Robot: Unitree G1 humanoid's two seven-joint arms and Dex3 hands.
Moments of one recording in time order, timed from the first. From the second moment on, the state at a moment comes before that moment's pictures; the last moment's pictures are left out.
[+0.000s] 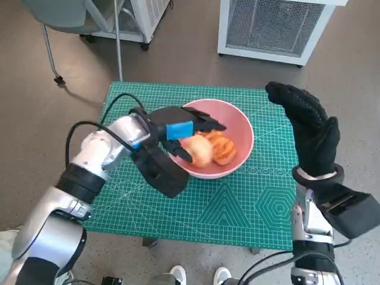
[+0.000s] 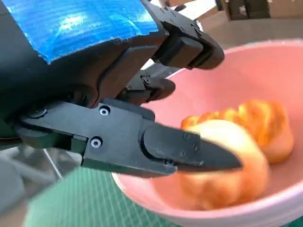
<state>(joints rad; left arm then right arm) -1.00 0.50 -0.52 0.67 0.79 -0.50 -0.33 -0.52 -0.15 -0.13 0.35 0.25 -0.68 0.39</state>
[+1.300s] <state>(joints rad) -0.62 0.19 0.06 0.44 -0.16 -0.67 -0.23 -0.67 -0.15 -0.10 0.32 0.13 -0.68 0.27</state>
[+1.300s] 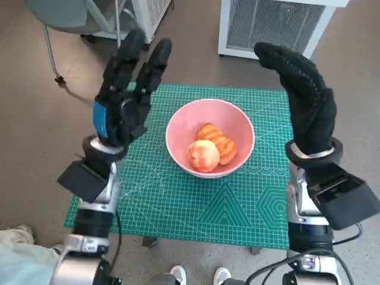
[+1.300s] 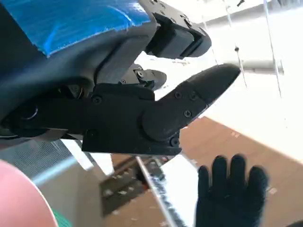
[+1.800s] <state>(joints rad) -0.60 0.17 0.05 0.47 -0.14 -0.71 -0.26 -0.67 -0.15 -0.09 0.39 0.11 -0.74 0.27</state>
